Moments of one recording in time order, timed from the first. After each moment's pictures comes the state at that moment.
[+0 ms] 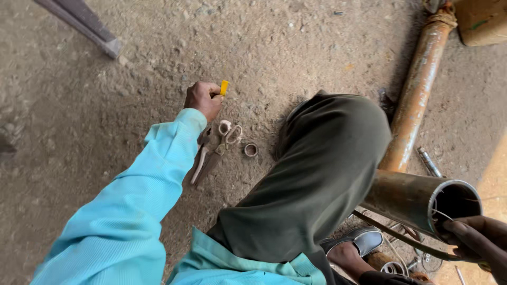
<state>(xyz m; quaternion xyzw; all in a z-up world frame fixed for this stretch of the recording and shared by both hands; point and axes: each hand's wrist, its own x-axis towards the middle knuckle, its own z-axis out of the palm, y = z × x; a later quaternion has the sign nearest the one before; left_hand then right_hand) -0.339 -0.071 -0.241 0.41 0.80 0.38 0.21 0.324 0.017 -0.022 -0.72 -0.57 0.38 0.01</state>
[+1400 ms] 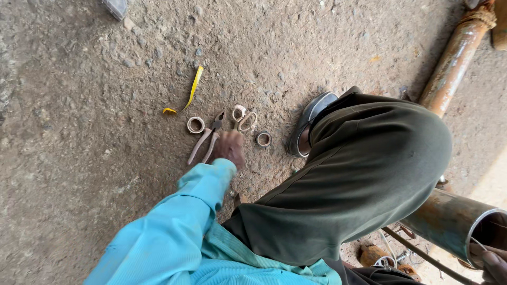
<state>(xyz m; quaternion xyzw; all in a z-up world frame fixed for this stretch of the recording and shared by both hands) -0.228 -0.171 -0.339 0.47 0.82 0.09 0.31 0.361 0.011 -0.031 -0.72 -0.64 0.26 -0.06</state>
